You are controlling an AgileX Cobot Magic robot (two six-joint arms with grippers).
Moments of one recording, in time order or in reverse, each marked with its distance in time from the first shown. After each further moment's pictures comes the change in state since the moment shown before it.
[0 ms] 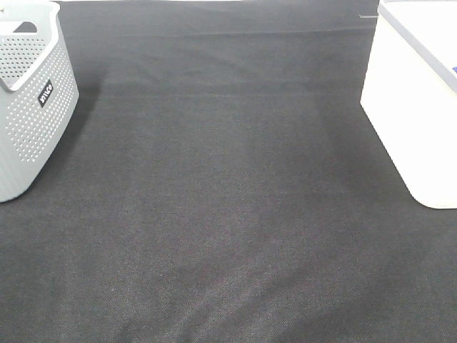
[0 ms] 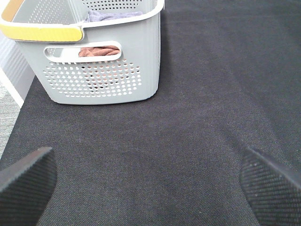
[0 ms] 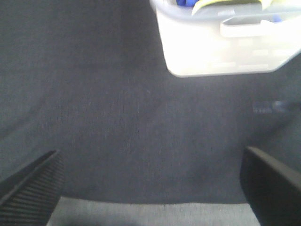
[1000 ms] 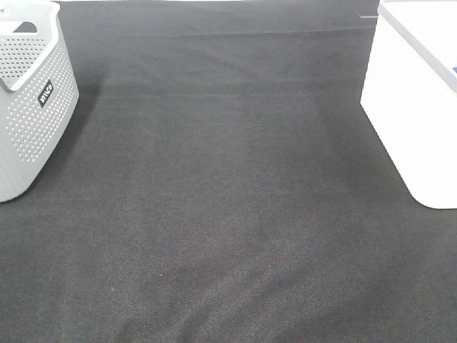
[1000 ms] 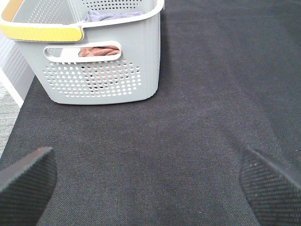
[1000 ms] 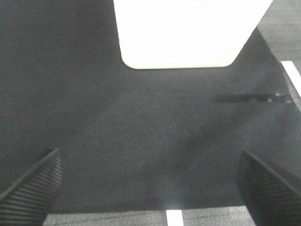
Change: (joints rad) left arm 0.000 0.000 0.000 -0.001 0.000 0.000; right arm 0.046 -0.592 0.452 -0.196 -0.106 0.056
